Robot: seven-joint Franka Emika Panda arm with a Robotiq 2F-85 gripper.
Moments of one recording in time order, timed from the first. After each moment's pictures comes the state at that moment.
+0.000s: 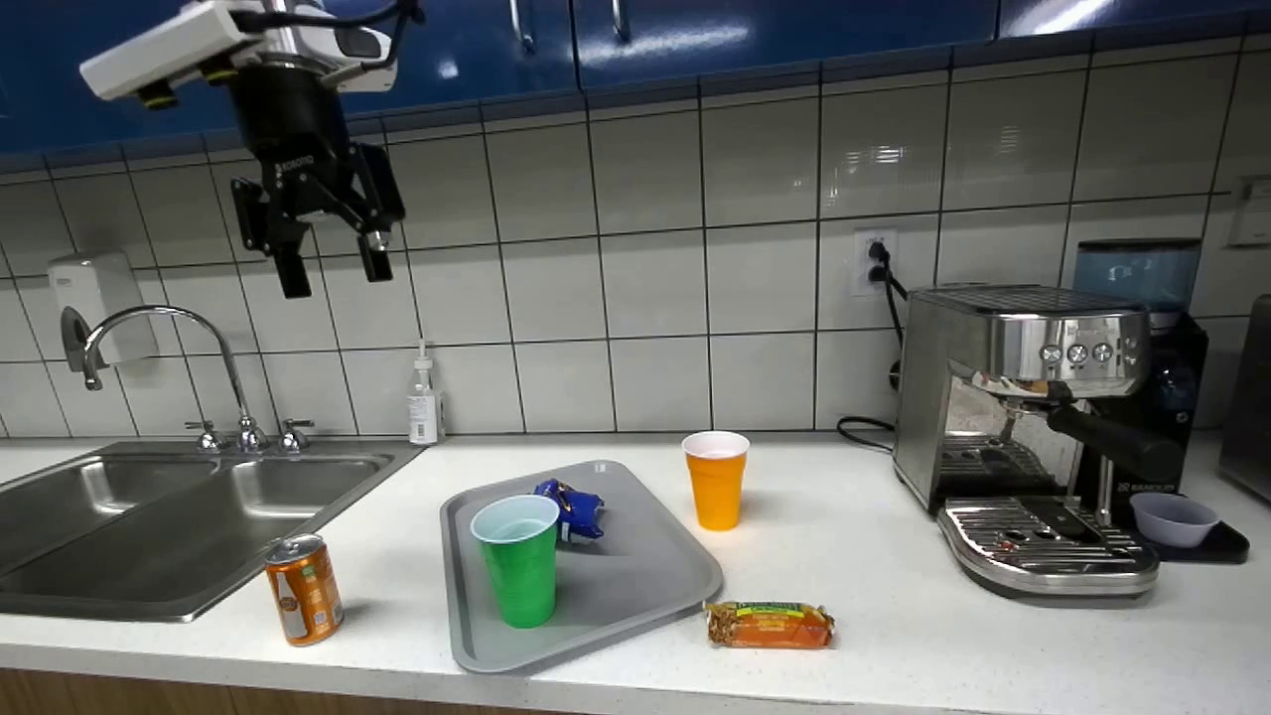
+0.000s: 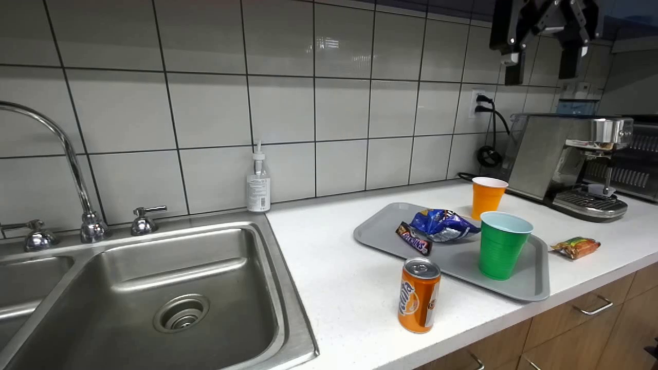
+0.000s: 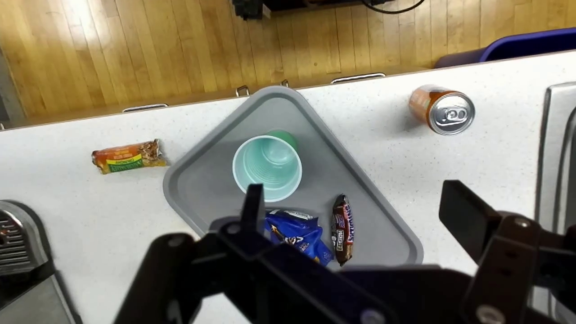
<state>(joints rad) 0.02 -0.53 0.06 -2.42 -0.09 1.84 0.11</state>
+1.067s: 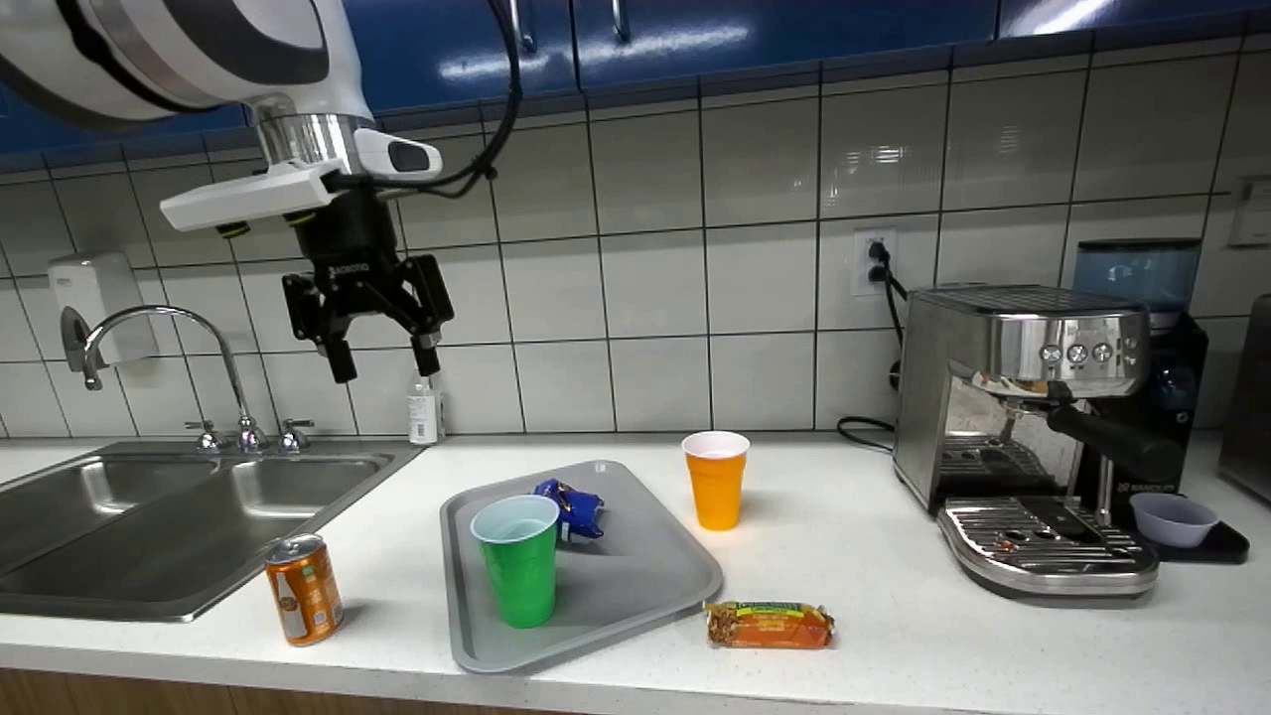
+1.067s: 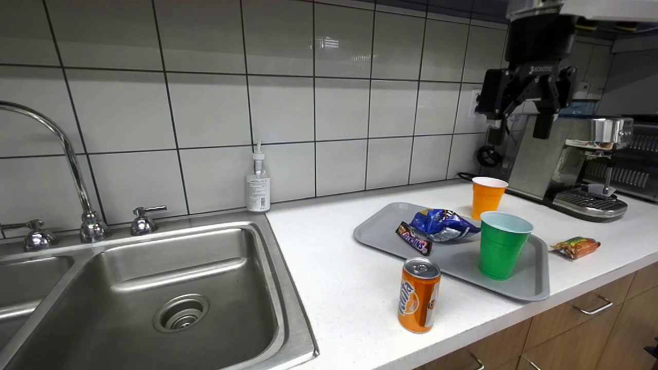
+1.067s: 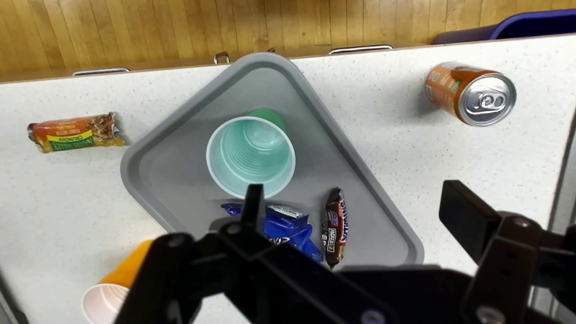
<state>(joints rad) 0.02 -0.47 0.01 -2.61 -0.09 2.18 0.02</state>
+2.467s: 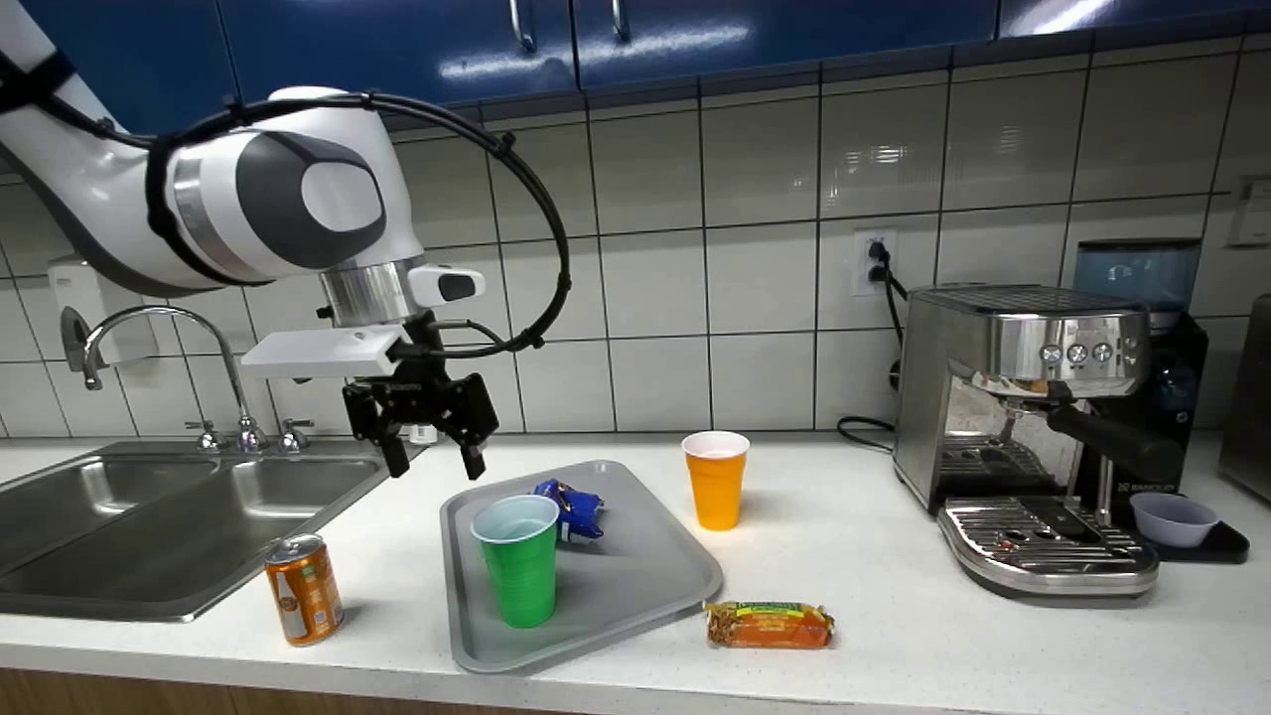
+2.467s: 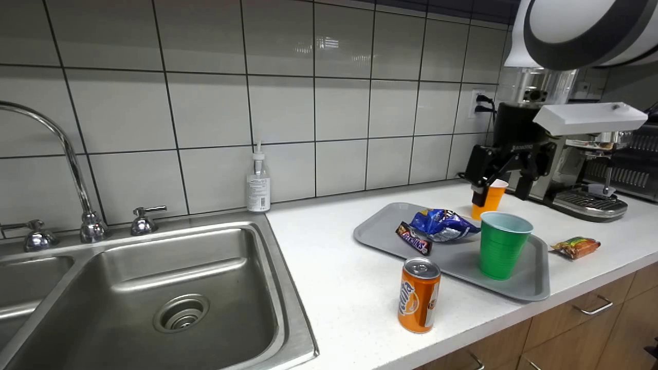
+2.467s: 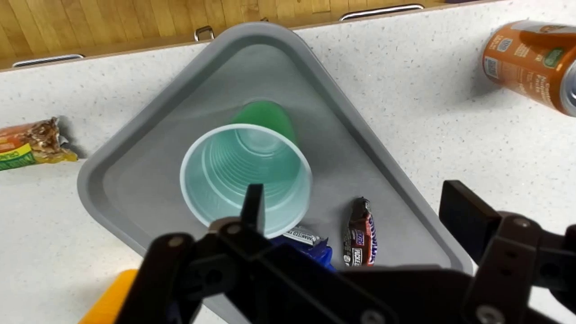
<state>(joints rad) -0.04 -0.23 0.00 -2.74 -0.10 2.63 0.04</state>
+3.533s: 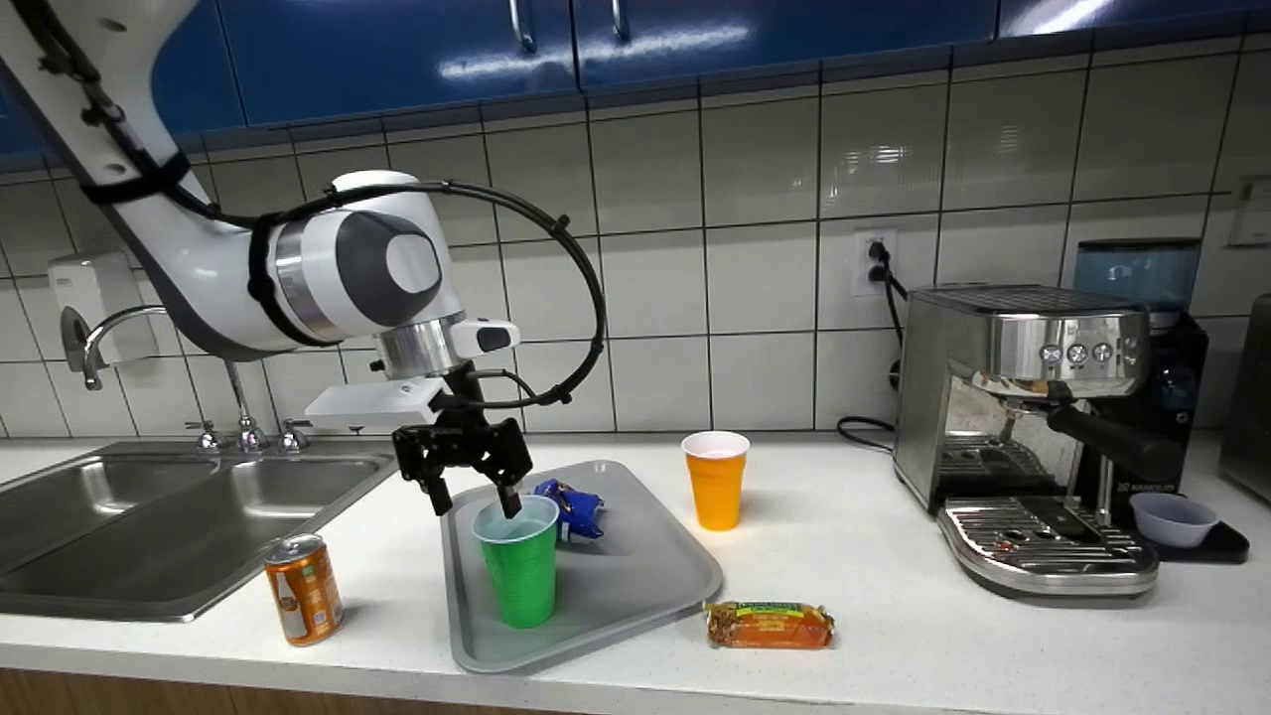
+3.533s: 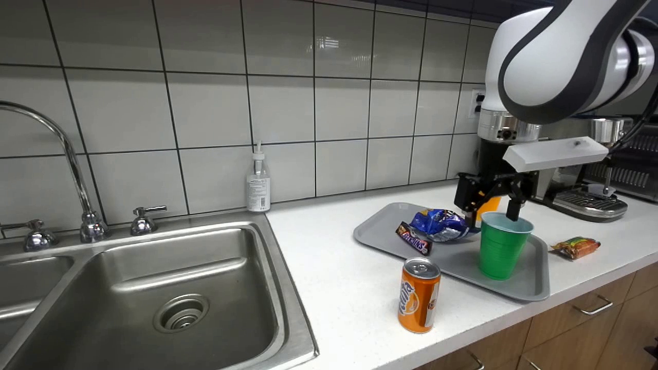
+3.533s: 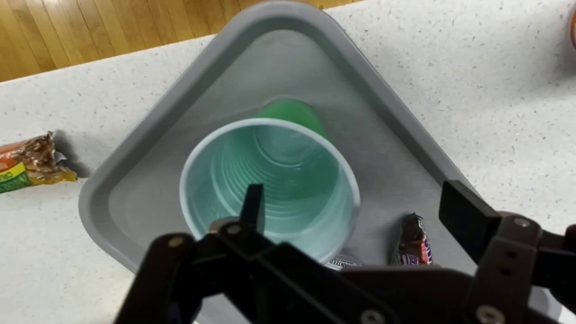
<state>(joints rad) -0.06 0.02 -0.02 -2.63 -0.25 2.71 0.21</state>
